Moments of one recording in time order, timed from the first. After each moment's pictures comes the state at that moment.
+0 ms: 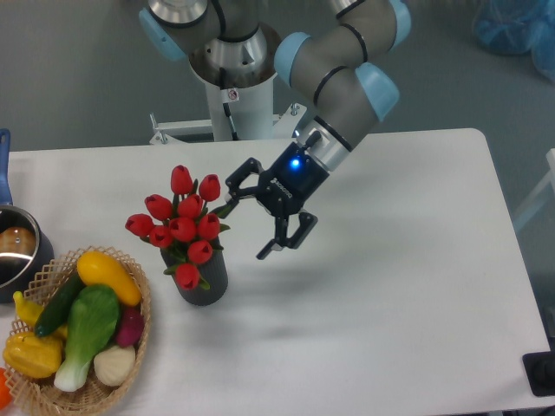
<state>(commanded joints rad) 2.64 -1.71 -2.04 -0.92 0.46 1.45</state>
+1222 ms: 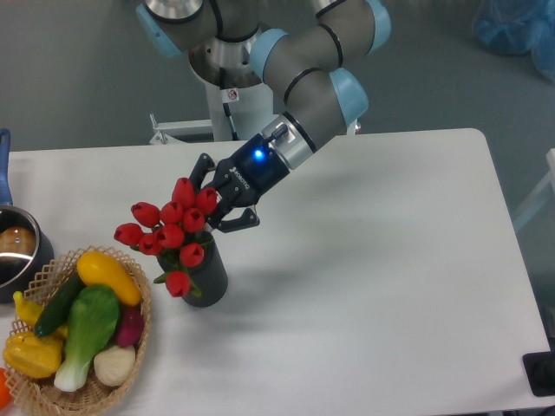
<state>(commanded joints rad) 2.60 -1.71 -2.03 -0.94 0.32 1.45</state>
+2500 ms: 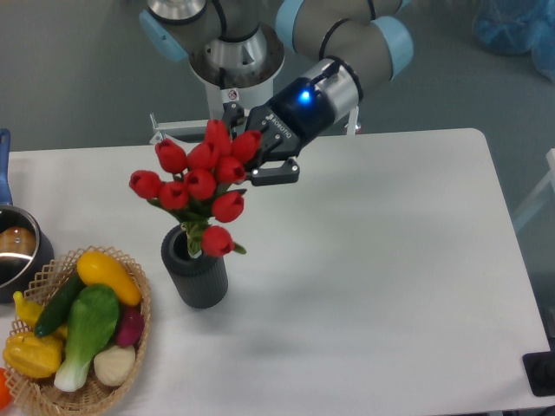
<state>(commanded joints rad) 2.73 -1.65 -1.88 -0.94 0.00 1.20</state>
